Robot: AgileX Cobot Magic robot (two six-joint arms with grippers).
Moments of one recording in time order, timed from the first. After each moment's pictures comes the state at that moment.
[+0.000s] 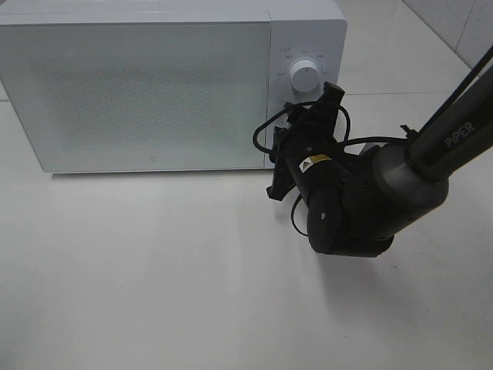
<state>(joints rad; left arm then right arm) 0.14 0.00 -0.52 -0.11 1.09 0.06 0.69 2.13 -0.84 0.66 -1.23 1.80</state>
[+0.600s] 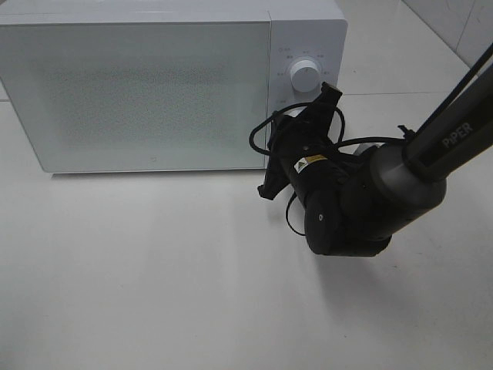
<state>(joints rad) 0.14 0.00 -0.52 -0.11 1.09 0.06 0.70 2.13 -0.84 0.62 -1.22 1.82</state>
